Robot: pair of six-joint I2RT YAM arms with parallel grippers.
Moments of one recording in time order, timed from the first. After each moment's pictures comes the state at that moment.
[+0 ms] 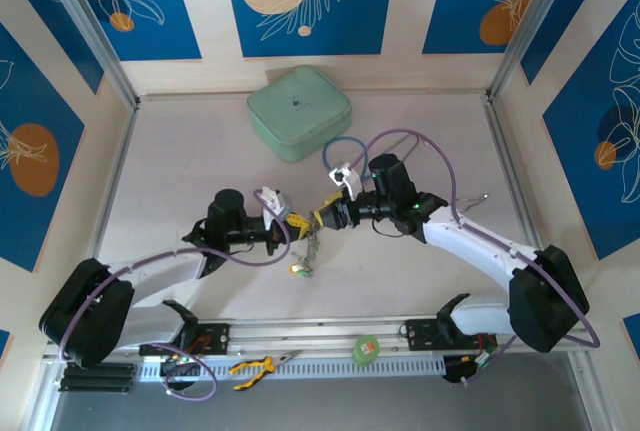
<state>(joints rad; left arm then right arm) -0.60 1.23 0.42 0.50 0.73 0.00 0.61 1.26 0.80 -0.14 -0.61 0.14</state>
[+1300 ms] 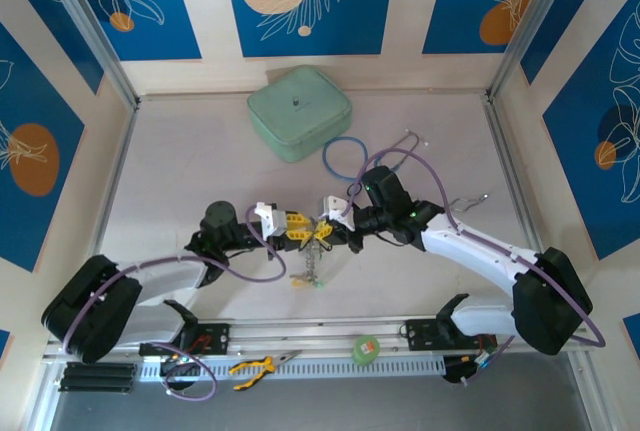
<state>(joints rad) -0.62 1.24 0.32 0.83 0.79 0.15 0.69 1.25 0.77 -0.25 -0.73 -0.56</state>
